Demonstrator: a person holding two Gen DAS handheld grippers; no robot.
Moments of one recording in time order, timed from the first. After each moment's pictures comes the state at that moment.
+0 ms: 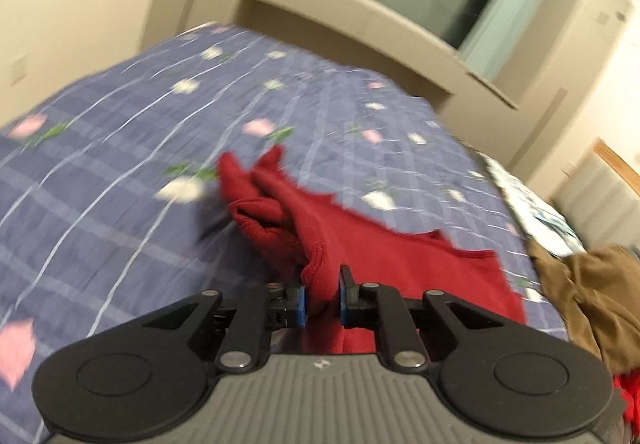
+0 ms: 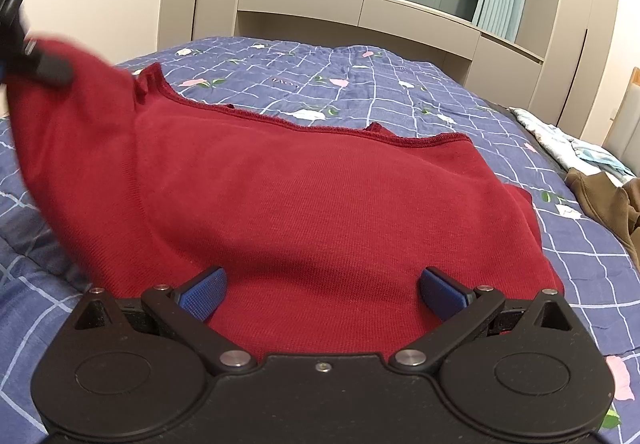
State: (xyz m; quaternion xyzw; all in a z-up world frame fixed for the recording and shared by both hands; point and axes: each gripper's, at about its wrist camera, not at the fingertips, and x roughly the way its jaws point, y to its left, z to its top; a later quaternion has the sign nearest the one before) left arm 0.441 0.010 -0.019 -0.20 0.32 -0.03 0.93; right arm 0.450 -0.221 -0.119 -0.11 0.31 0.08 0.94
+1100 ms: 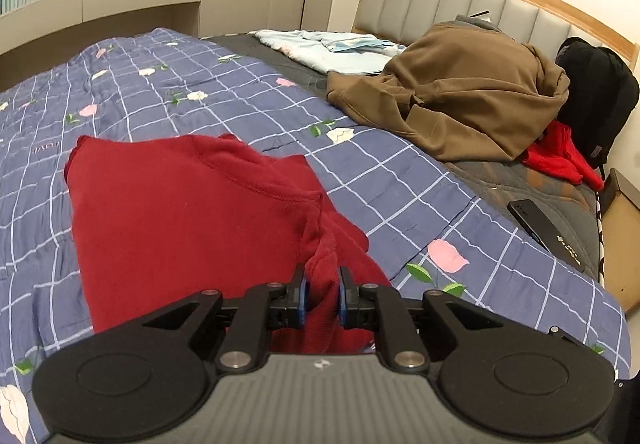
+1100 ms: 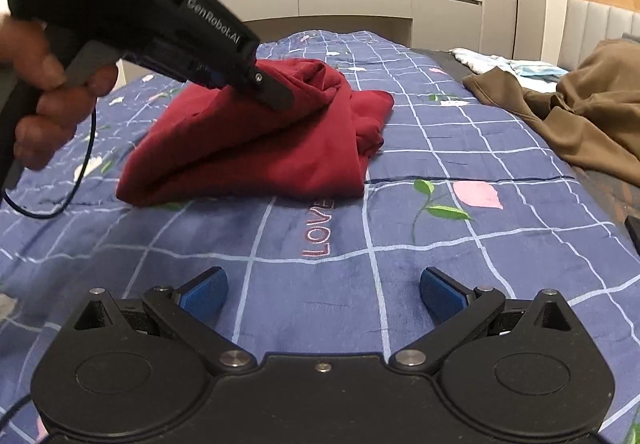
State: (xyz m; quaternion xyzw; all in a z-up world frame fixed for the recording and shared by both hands) left arm 0.456 -0.222 -0.035 0.06 0.37 -0.31 0.87; right arm 0.328 -0.342 -0.113 0.00 0.33 0.05 0.94
